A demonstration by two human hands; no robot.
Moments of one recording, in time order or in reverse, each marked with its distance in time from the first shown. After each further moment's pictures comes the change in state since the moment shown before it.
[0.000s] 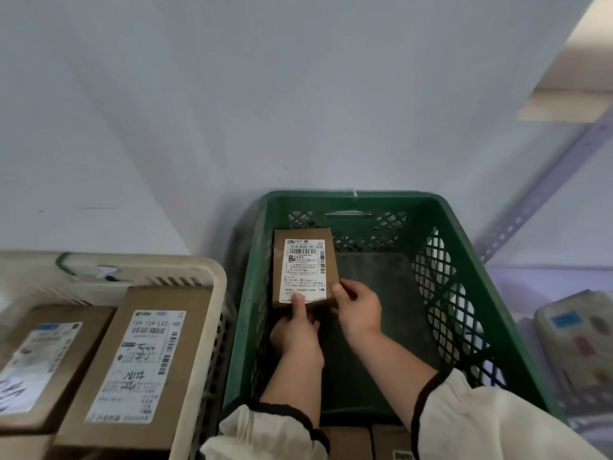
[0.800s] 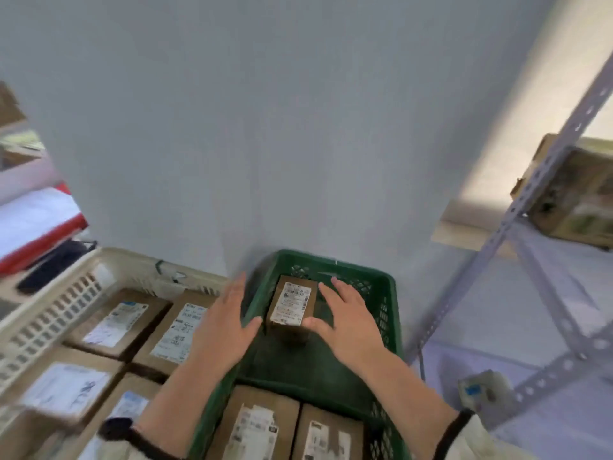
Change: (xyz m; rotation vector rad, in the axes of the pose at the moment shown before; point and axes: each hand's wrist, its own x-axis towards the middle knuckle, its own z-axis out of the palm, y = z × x) left_hand -0.196 0.124 -0.102 1.367 -0.088 1.076; right_hand -0.124 -0.147 -0.148 -0.916 -0.390 -0.800
